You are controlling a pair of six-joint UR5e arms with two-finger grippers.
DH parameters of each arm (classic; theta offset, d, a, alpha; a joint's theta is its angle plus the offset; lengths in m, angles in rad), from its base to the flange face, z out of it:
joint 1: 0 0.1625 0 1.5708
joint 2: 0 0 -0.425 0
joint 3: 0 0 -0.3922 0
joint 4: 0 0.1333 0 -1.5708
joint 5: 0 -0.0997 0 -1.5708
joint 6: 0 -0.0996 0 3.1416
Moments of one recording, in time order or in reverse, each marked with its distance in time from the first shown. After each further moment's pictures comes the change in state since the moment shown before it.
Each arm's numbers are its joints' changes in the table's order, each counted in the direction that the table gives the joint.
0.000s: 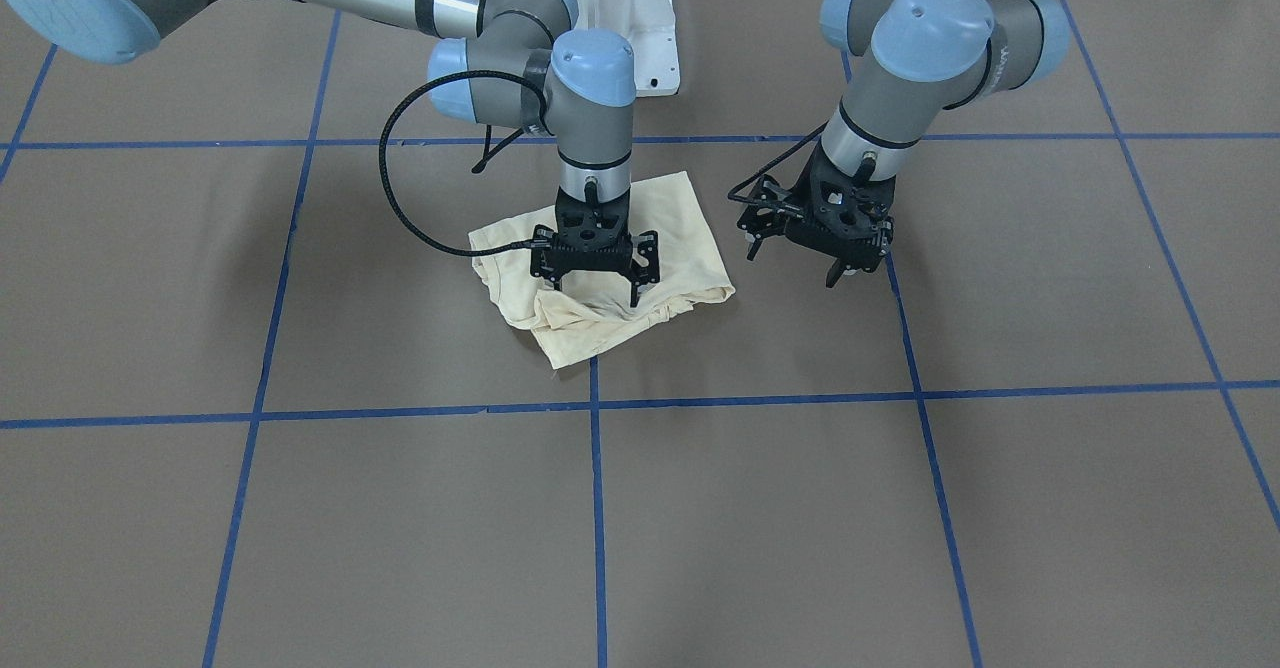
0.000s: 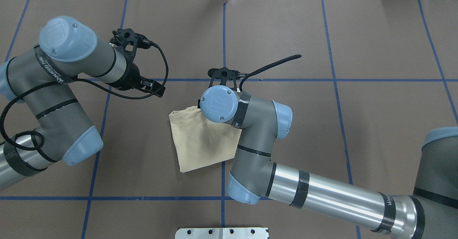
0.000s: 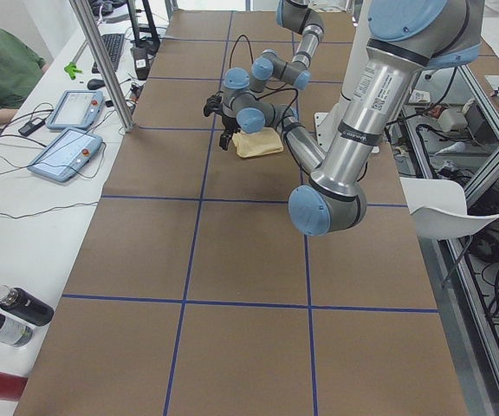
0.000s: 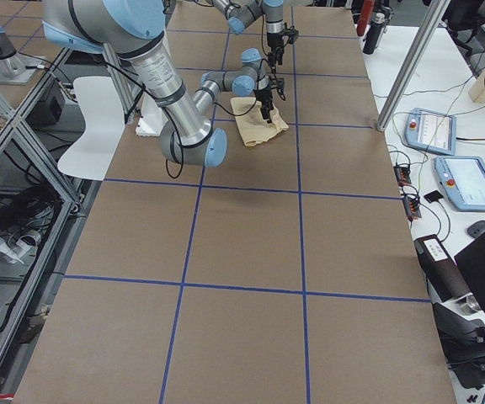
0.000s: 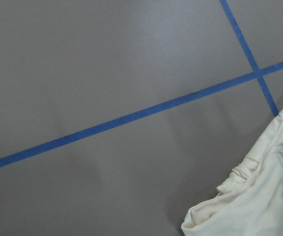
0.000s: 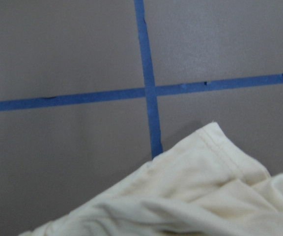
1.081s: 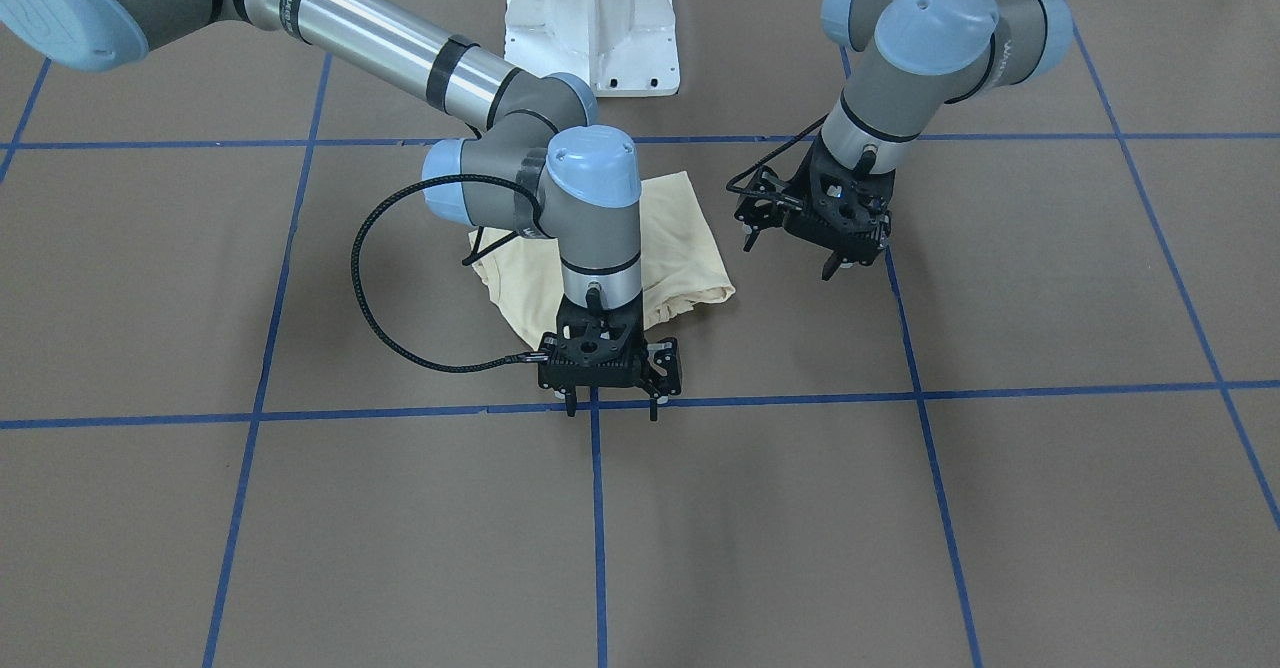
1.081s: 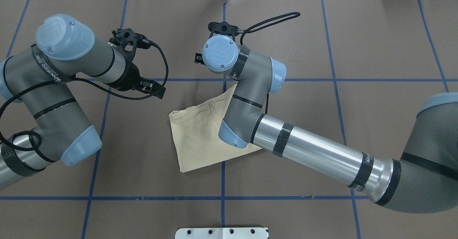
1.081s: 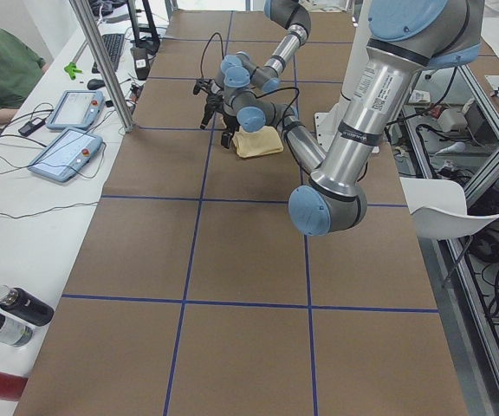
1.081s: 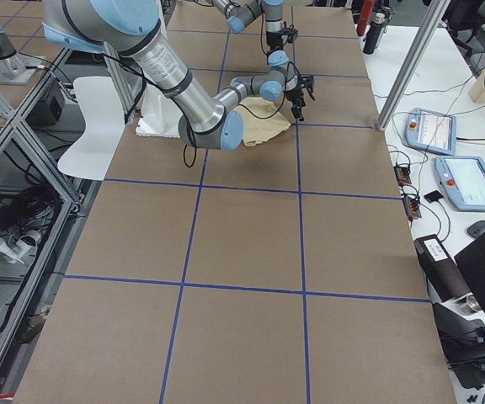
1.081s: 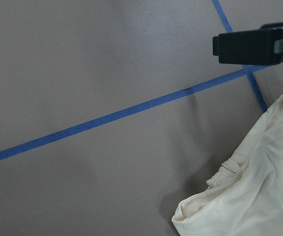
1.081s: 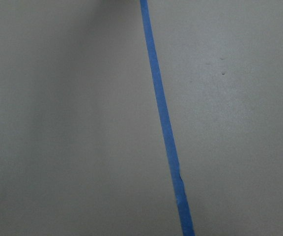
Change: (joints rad) left arm -0.004 0.003 -0.013 0.003 0.028 0.001; right arm 0.159 0.144 -0.263 0.206 -0.088 0.030
